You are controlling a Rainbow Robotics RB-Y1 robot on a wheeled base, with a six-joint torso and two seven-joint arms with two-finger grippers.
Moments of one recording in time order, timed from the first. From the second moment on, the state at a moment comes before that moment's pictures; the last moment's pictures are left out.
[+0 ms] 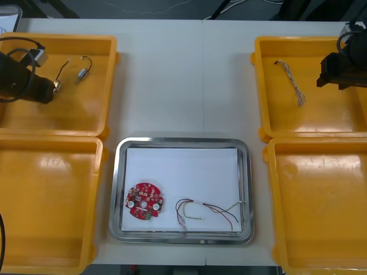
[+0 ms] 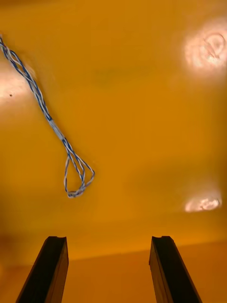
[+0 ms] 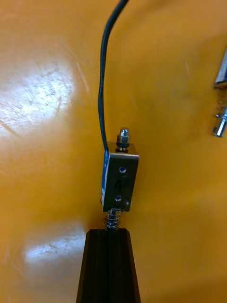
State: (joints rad) right arm -0.91 -0.73 0.04 -1.17 -0.66 1.62 1.35; left arm -0.89 0.70 0.06 -0.76 0.75 1.25 -2.03
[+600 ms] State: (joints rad) right arm -1.07 -0.62 0.06 -0.80 -0.61 1.31 1.60; left arm -0.74 0.75 0.06 -1.13 0.78 1.43 -2.03
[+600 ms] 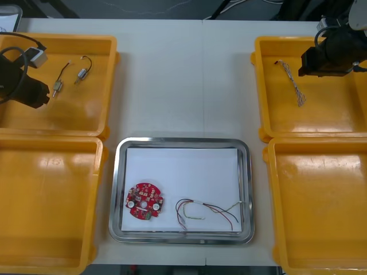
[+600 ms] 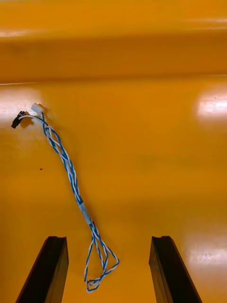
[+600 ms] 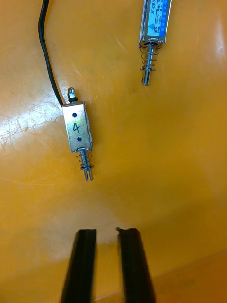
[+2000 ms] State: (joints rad) right arm -1.07 -0.54 0.12 -0.65 -0.58 1.11 1.73; left arm -0.93 0.70 0.03 -0.88 0.67 1.21 -2.03
